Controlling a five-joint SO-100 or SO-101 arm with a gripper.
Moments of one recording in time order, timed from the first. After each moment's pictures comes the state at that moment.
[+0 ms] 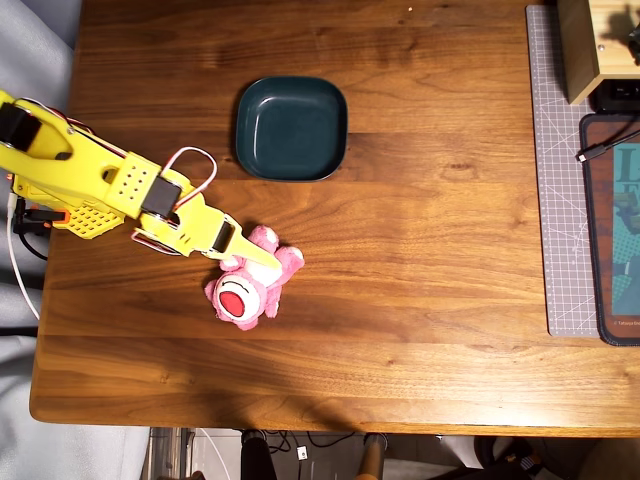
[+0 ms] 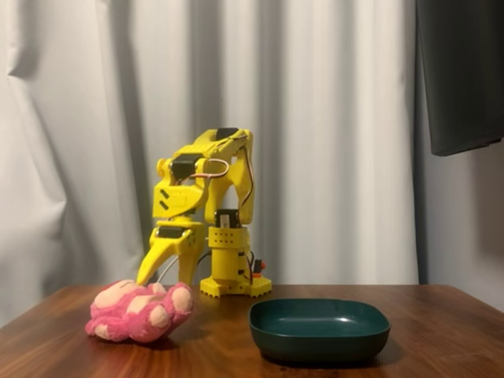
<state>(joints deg) -23.6 104.1 133.1 56.2 -7.8</state>
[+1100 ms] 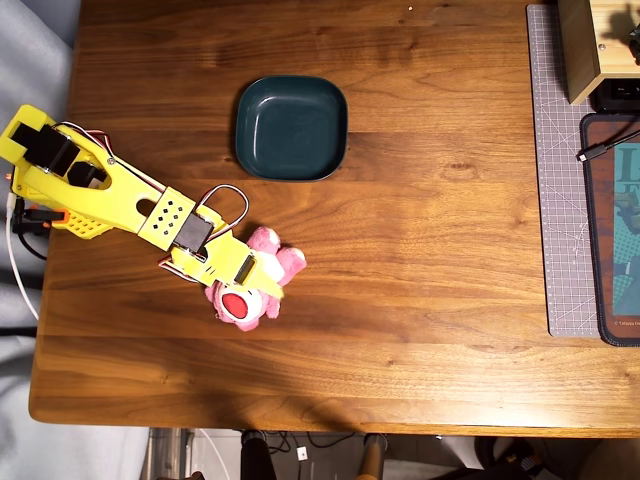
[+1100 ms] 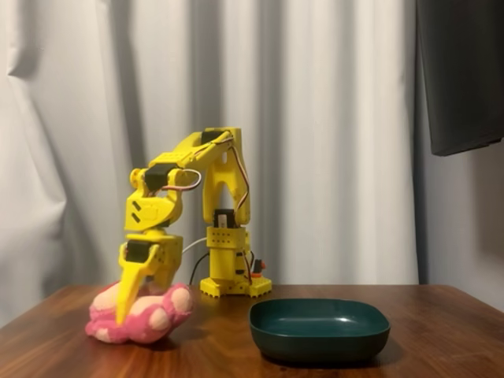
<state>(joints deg) -28.7 87.8 118.2 53.3 -6.1</state>
